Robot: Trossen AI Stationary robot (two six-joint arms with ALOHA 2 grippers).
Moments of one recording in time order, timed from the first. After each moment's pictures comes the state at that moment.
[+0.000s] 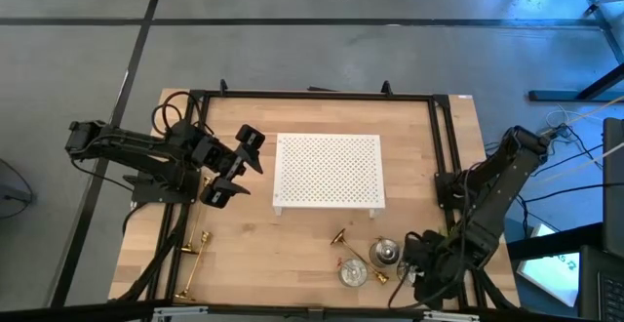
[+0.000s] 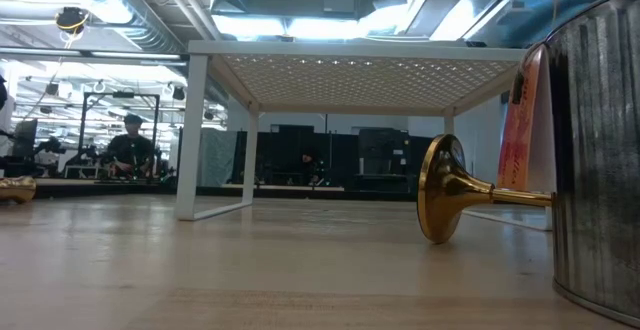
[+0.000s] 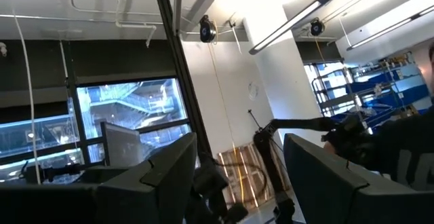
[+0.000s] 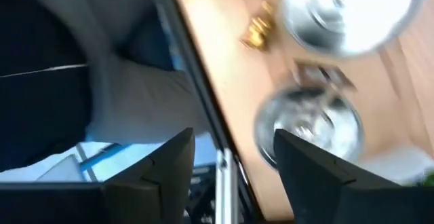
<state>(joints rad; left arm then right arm) -0.03 1.04 0.64 1.03 0.54 -0.02 0.97 1.48 1.23 -0.93 -0.02 1.40</state>
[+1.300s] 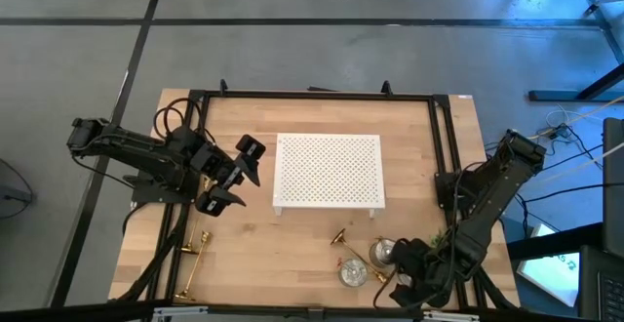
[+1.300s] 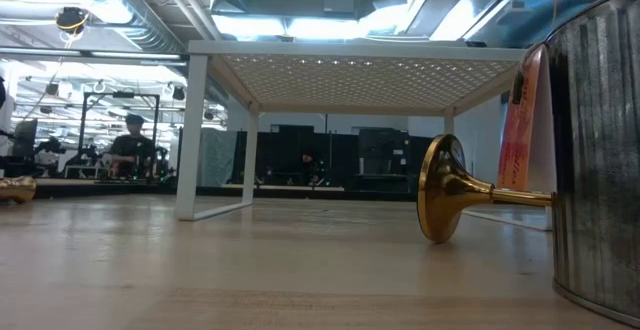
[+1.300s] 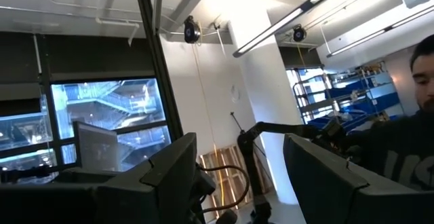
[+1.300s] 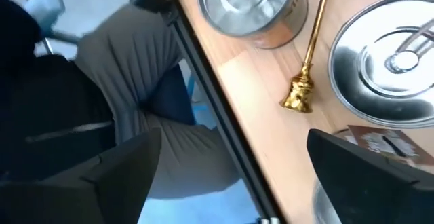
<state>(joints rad) -0.10 1.05 0.64 1.02 0.54 -0.03 0.95 1.55 1.23 -0.73 0.16 1.45</state>
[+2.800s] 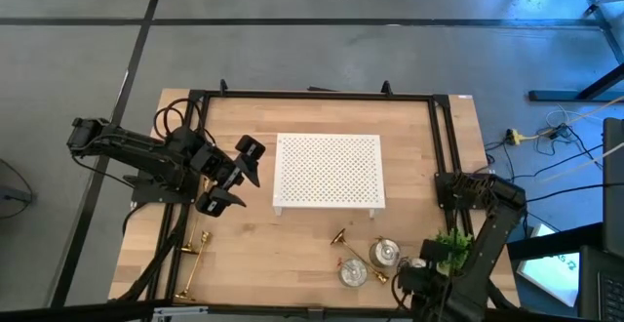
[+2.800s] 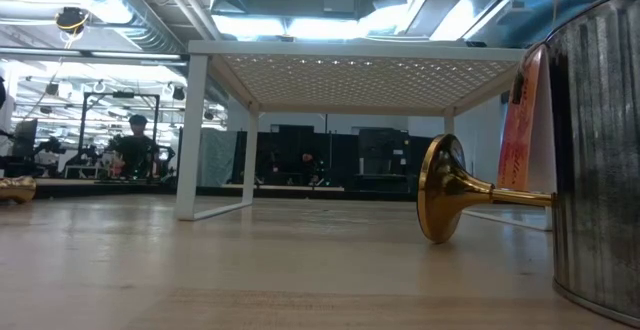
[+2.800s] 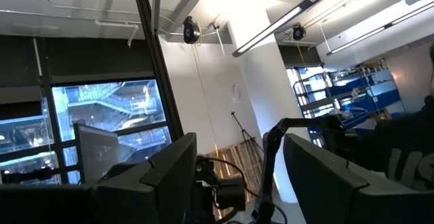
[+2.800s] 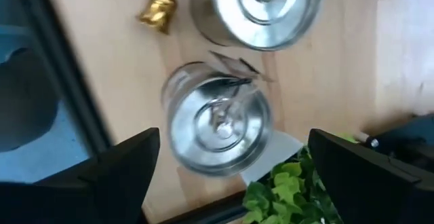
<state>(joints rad) -0.10 1.05 0.64 1.02 0.54 -0.01 1.05 1.96 1.74 -1.57 0.14 1.29</state>
